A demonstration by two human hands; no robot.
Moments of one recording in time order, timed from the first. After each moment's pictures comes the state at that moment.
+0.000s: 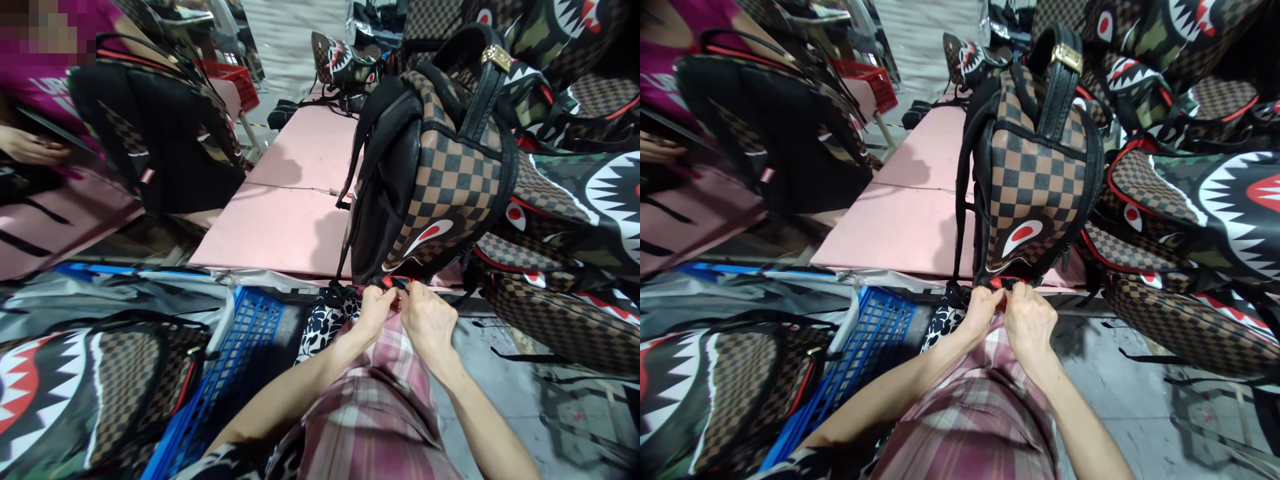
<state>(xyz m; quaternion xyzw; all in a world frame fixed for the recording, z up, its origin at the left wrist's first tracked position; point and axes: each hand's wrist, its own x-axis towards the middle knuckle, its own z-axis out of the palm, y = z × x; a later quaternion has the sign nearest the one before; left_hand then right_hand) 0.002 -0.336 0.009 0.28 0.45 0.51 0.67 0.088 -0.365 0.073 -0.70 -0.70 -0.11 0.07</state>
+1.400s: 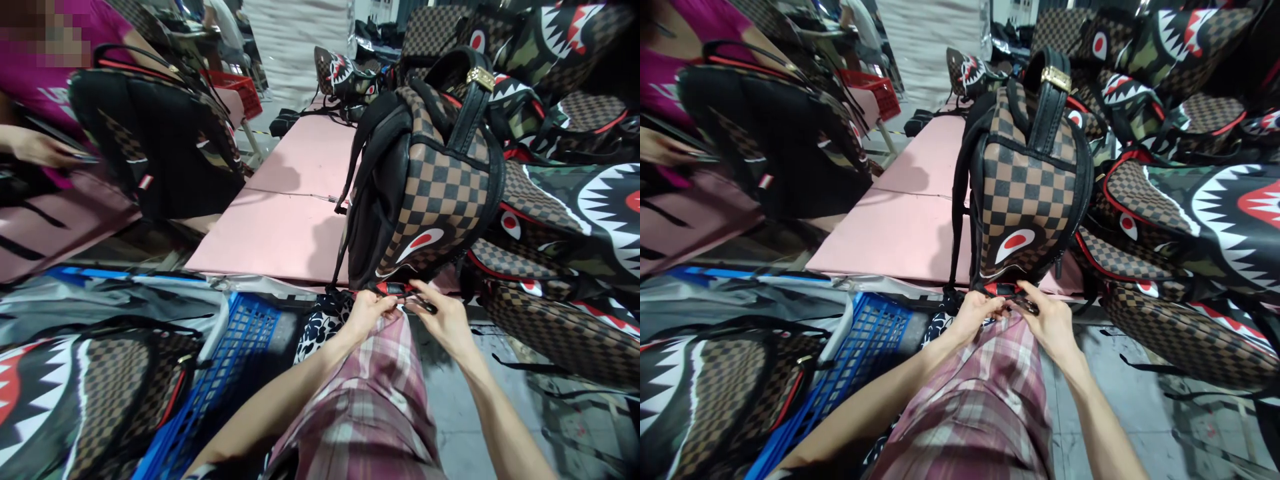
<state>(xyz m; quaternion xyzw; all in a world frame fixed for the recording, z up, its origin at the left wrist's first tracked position) -0.015 -0.332 0.028 0.34 0.40 0.44 0.73 0.154 -0.350 0.061 -0.60 -0.72 0.21 0.27</state>
